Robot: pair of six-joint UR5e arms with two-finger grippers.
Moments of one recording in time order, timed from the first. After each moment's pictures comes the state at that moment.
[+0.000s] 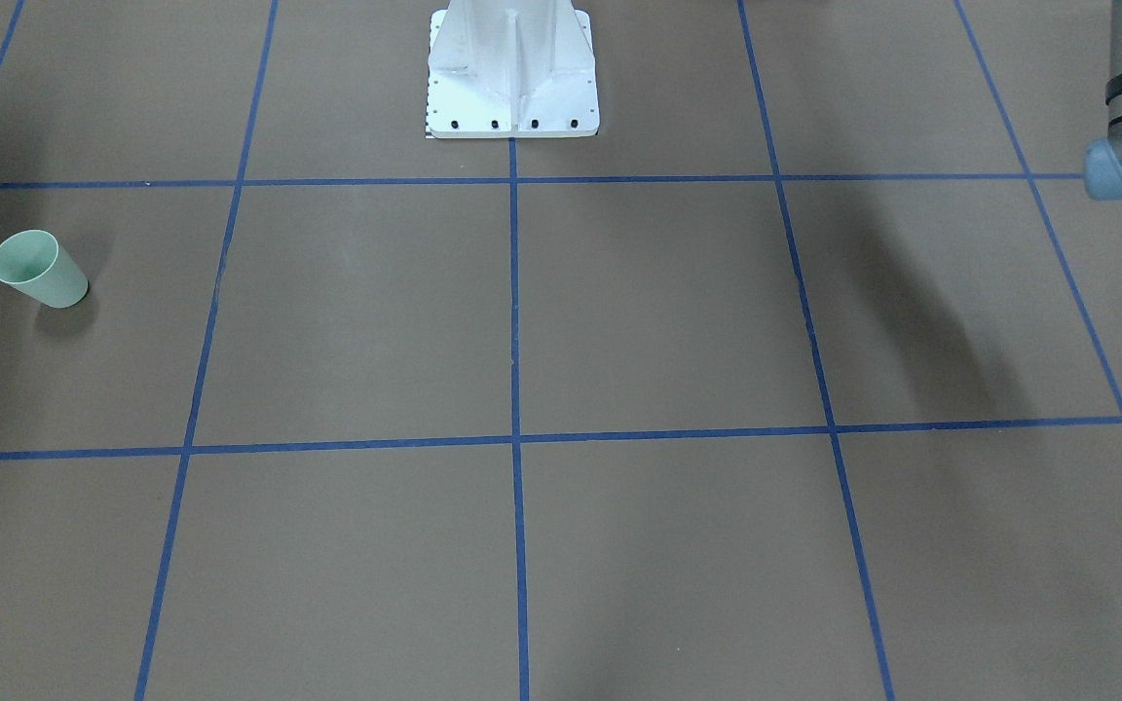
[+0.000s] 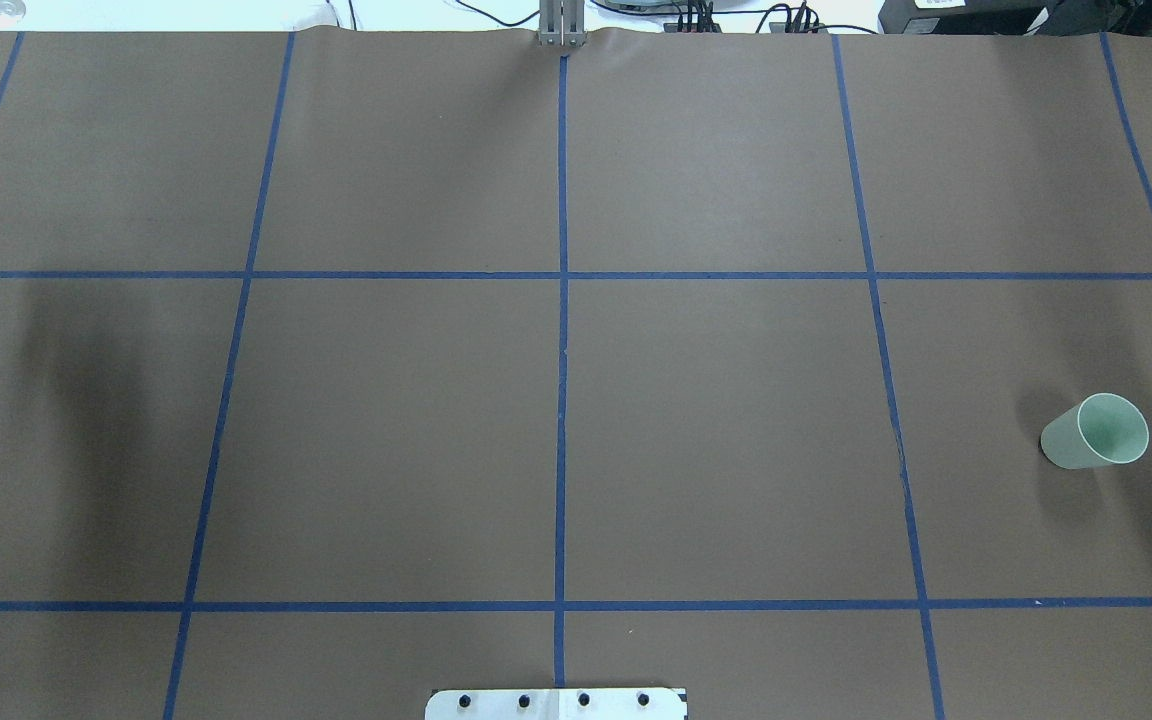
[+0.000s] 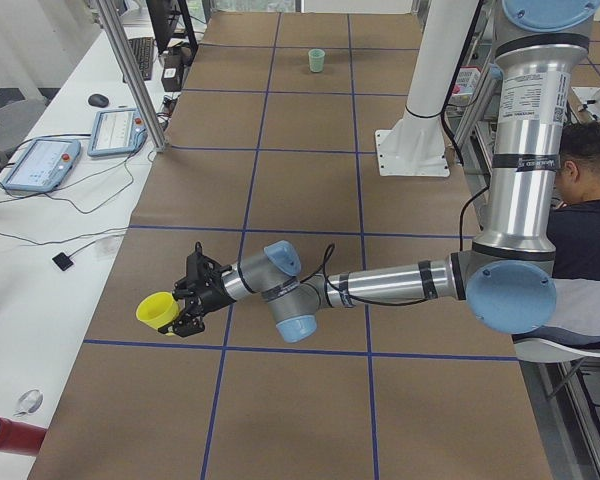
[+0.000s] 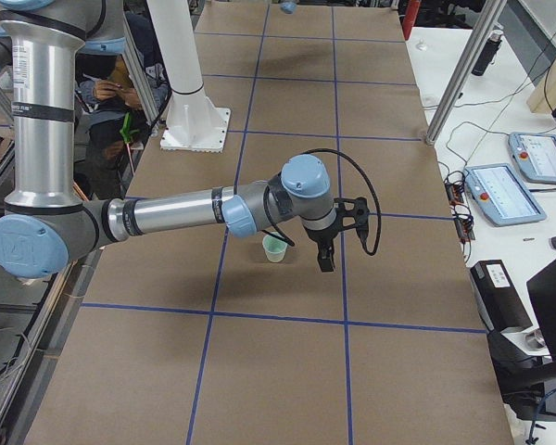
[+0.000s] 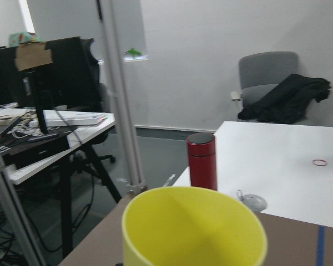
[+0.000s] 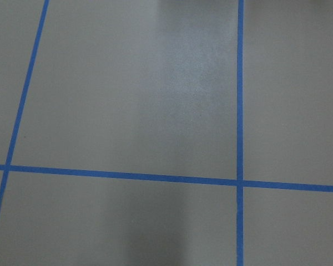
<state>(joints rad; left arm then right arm) -1.23 -1.62 -1.30 -2.91 -1.40 -0.85 1.55 -1.64 1.84 -1.31 2.38 0.40</state>
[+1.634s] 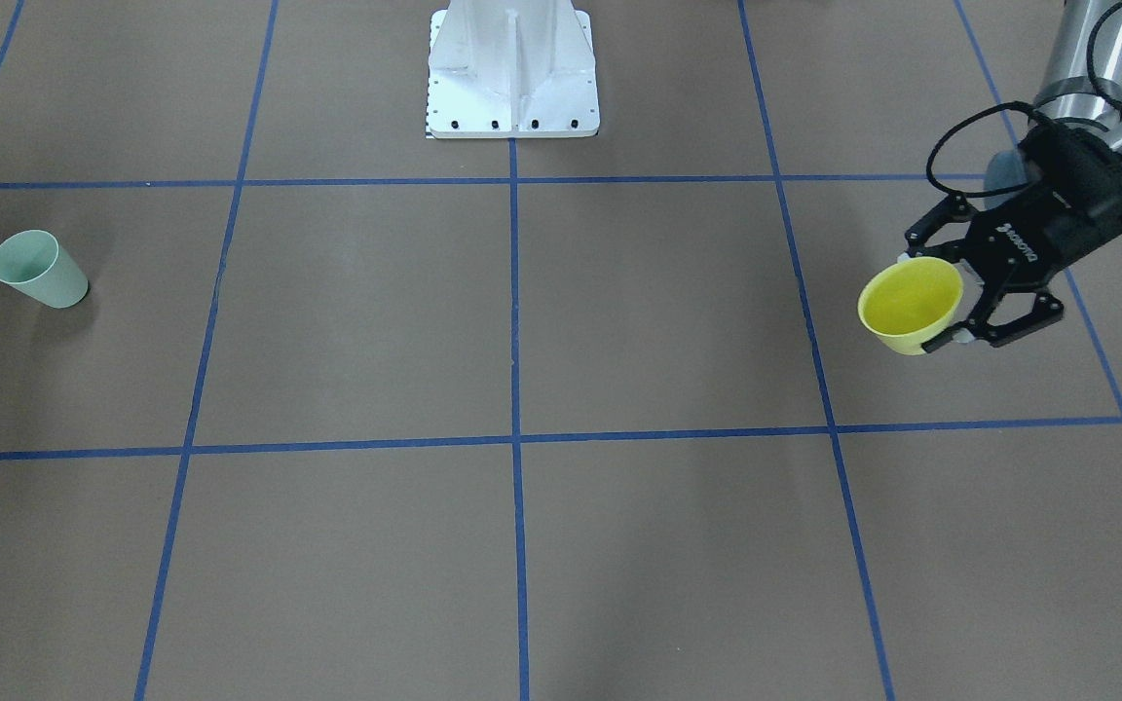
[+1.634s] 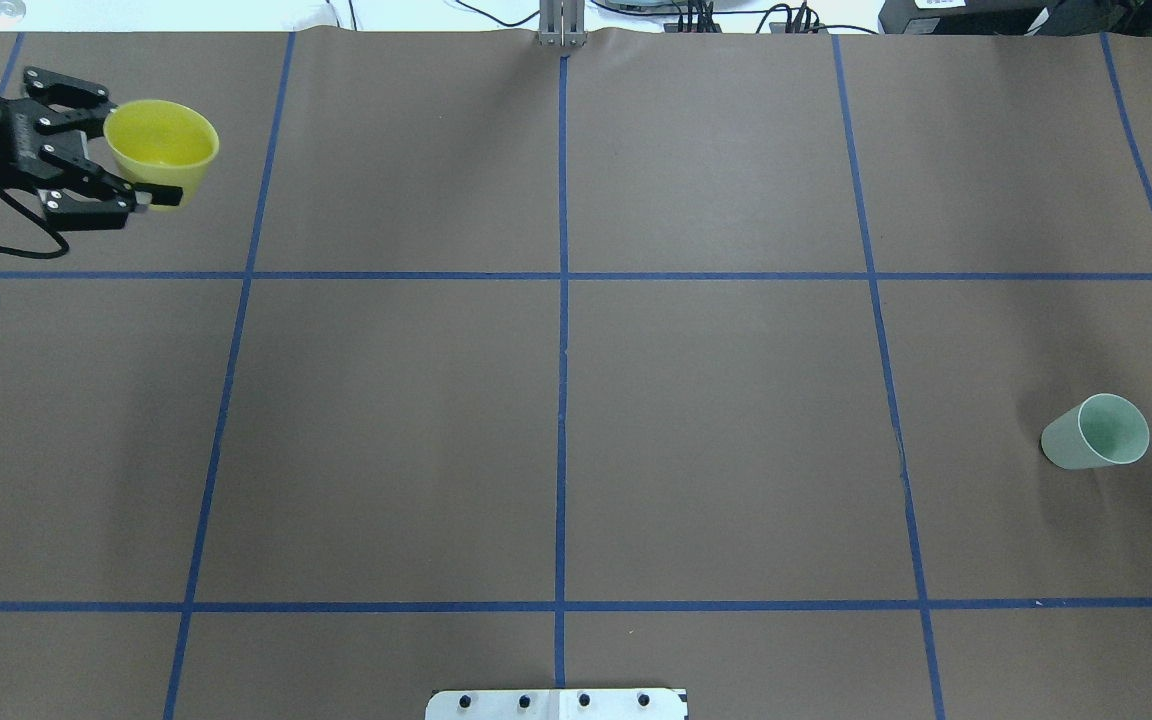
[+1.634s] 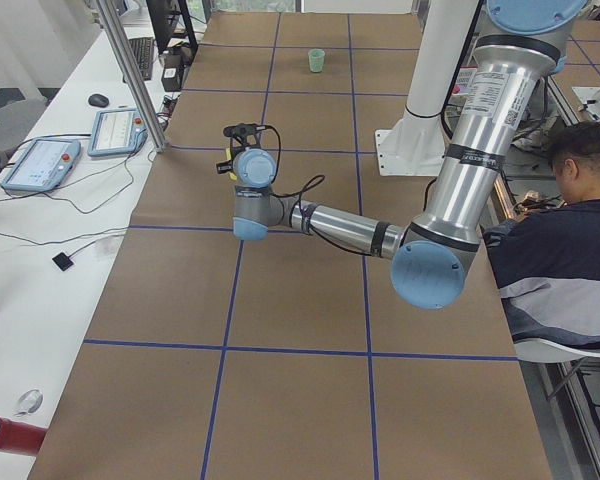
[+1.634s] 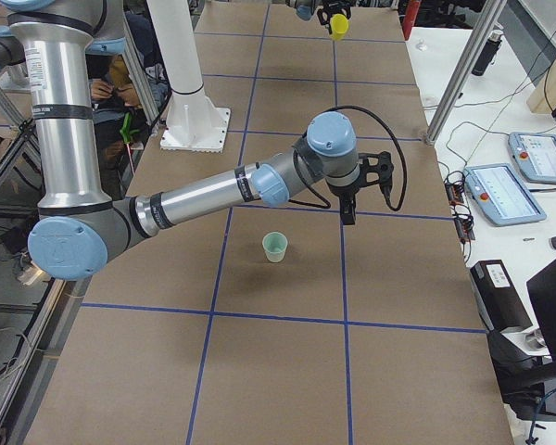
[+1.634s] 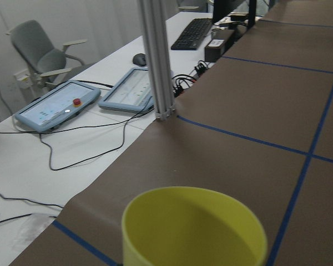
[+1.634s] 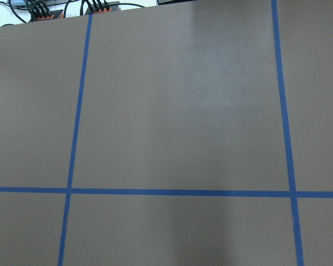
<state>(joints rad) -1.07 -1.87 -1.48 -3.07 -2.36 -0.22 1.52 -1.47 1.85 -1.32 2.52 0.58</state>
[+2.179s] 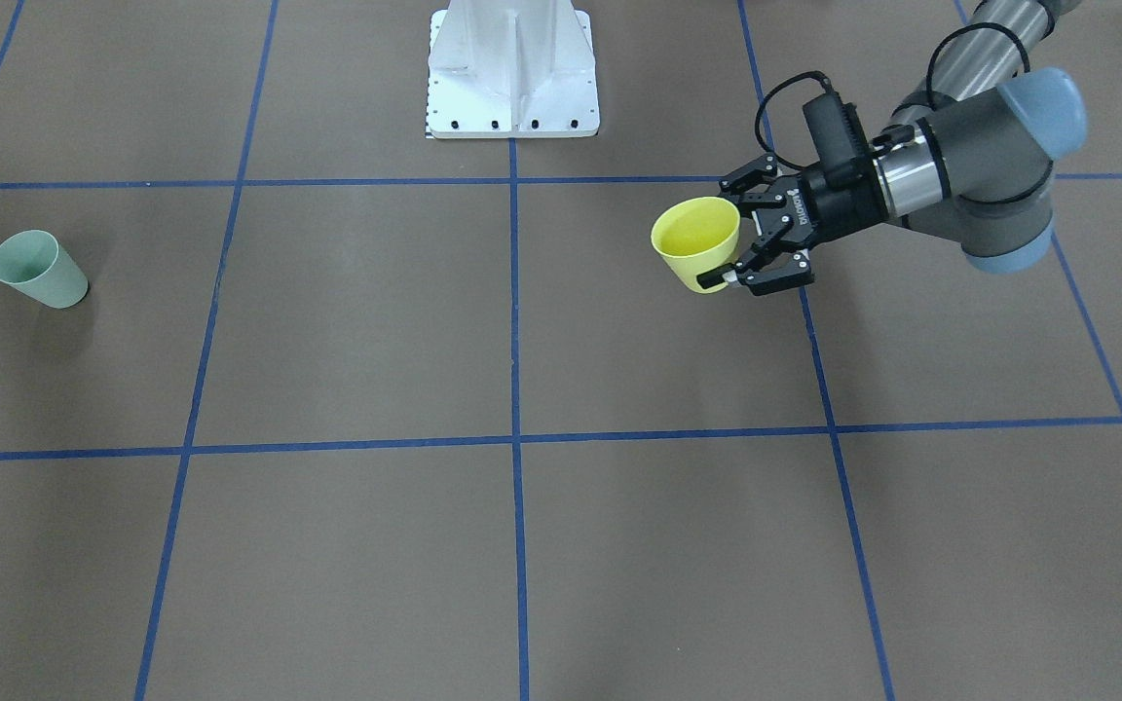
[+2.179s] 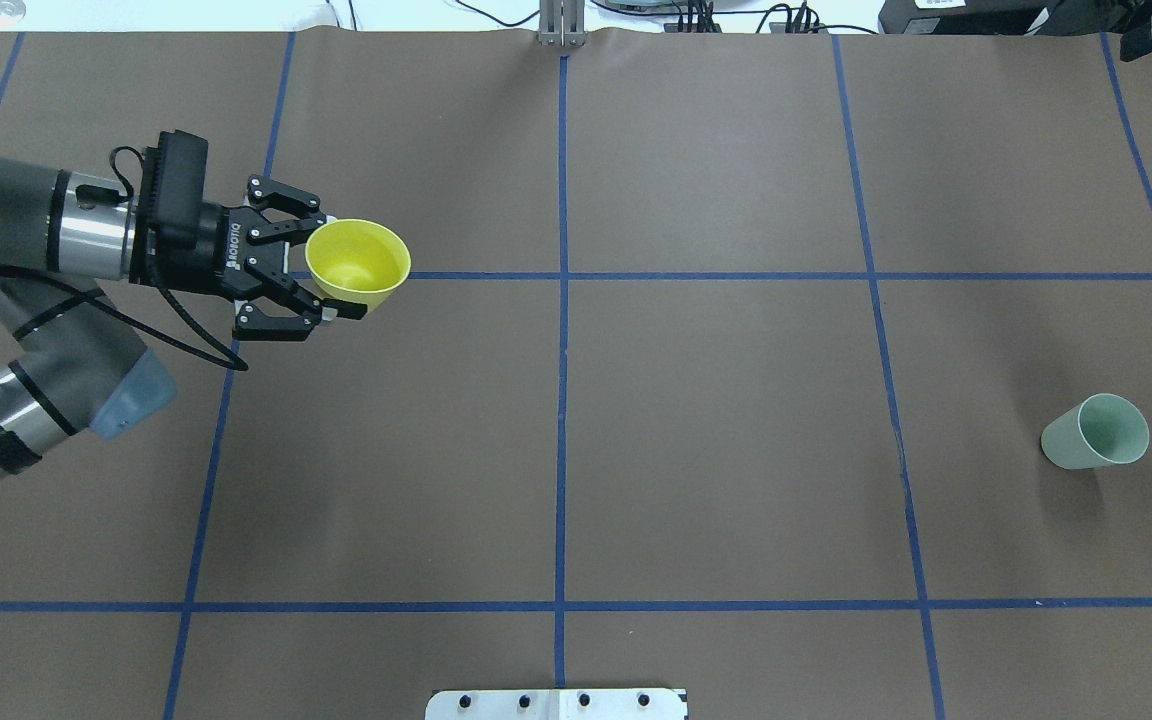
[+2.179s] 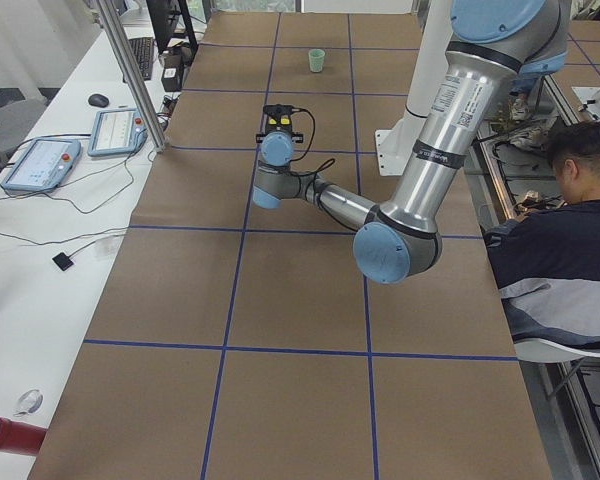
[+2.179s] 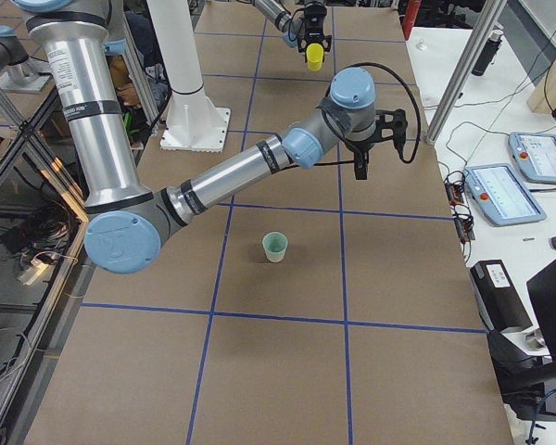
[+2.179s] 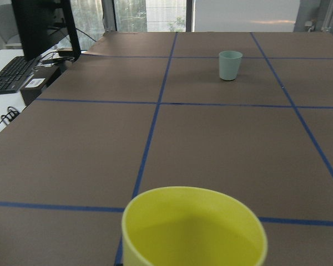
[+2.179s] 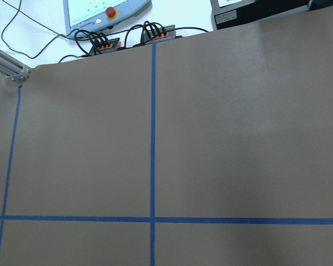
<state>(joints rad) -0.81 -2.00 -1.48 -3.16 -2.25 -0.22 1.40 -1.31 1.87 -1.32 2.52 0.82</state>
